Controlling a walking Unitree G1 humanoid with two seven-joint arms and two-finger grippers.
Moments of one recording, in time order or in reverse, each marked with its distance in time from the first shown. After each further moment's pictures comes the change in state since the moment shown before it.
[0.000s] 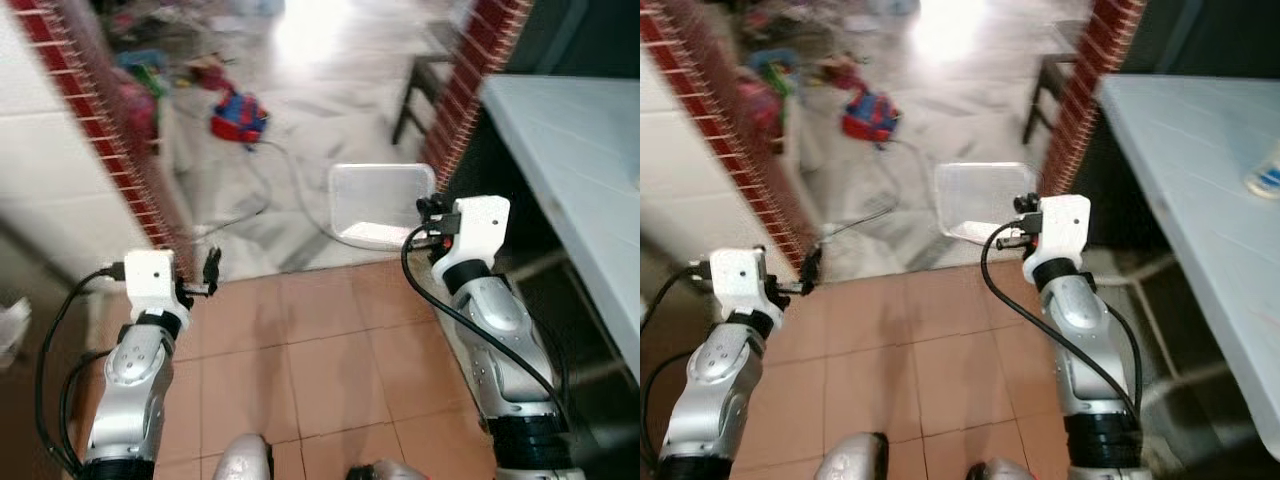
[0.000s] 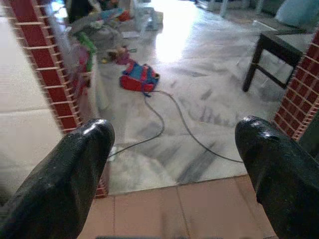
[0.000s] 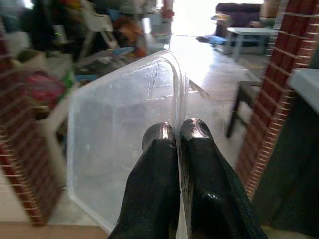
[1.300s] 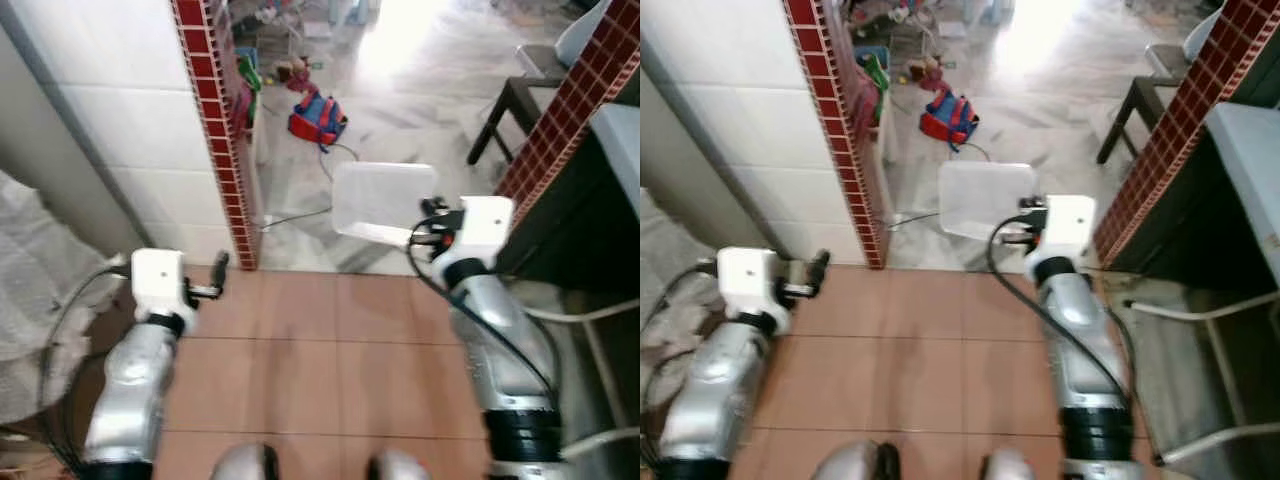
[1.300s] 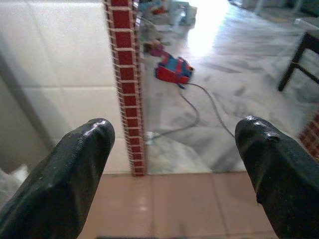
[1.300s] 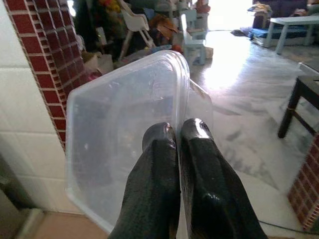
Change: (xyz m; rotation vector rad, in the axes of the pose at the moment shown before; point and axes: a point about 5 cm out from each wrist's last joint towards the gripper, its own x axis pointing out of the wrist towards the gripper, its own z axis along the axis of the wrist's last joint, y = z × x) left arm 0.000 -0.014 0.001 -0.004 0.032 -0.078; right arm 0.004 -0.008 -0.004 0.067 0.025 -0.082
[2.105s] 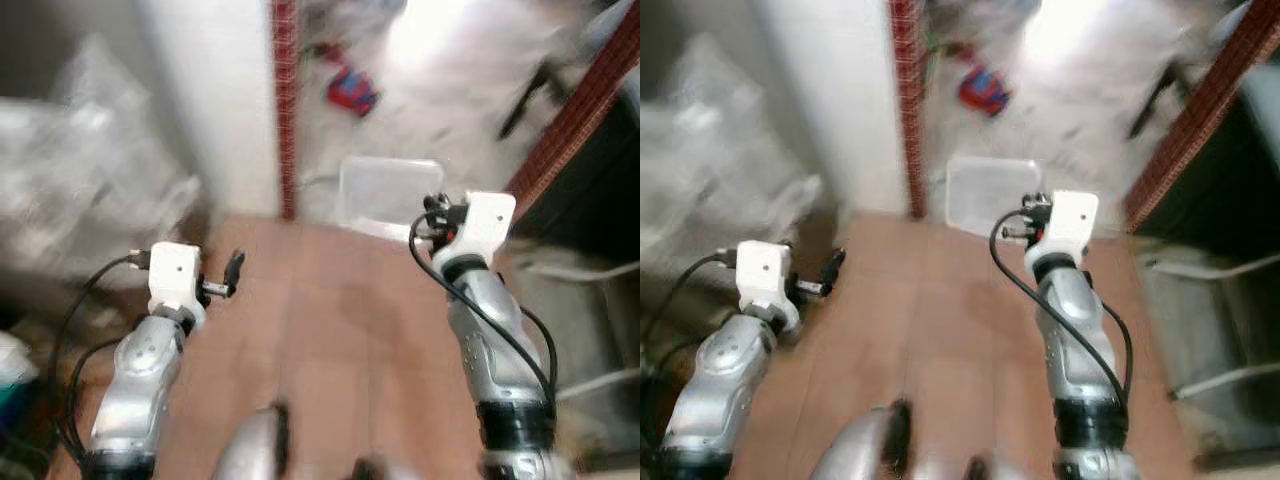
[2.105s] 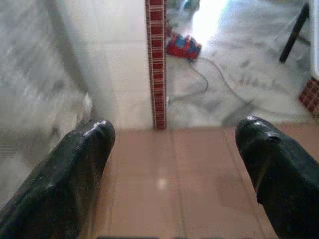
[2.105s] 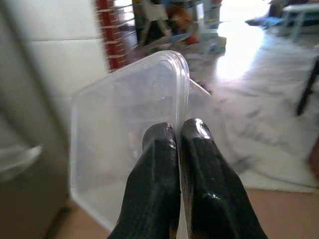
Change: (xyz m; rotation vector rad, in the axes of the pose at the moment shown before) left arm 0.002 -0.003 -0.001 0.050 0.015 -0.056; right arm 0.007 0.004 -0.002 0.038 0.009 -0.020
